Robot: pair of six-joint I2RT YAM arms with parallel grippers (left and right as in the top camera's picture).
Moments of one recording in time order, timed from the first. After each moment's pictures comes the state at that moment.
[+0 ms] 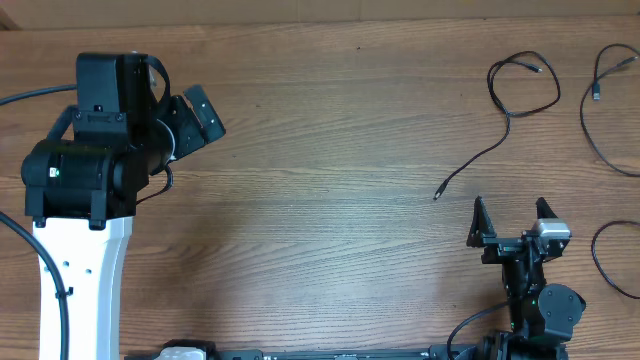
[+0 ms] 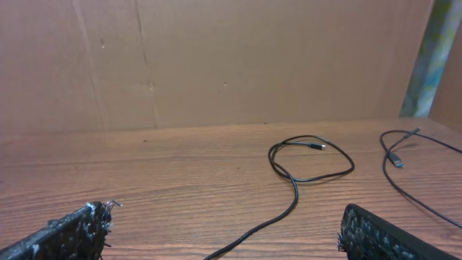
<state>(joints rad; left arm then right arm) -0.08 1.36 1.73 -1.28 -0.03 -0.55 -0.23 0.01 0.02 -0.02 -0.22 0.04</state>
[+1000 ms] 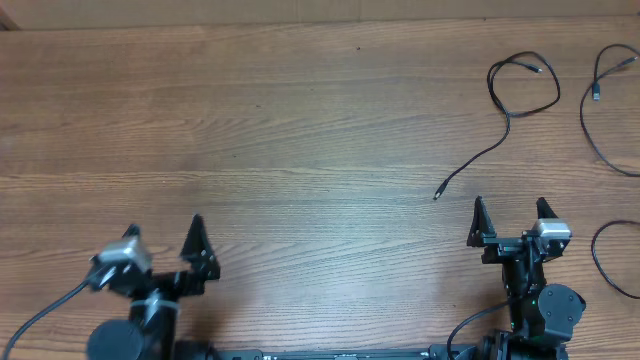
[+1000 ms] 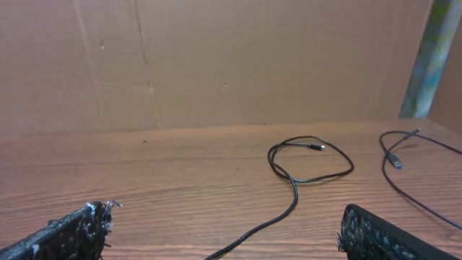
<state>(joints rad) 0.00 0.12 0.54 -0.53 -0.01 -0.29 -0.23 0.01 0.02 -0.01 -0.22 0.04</state>
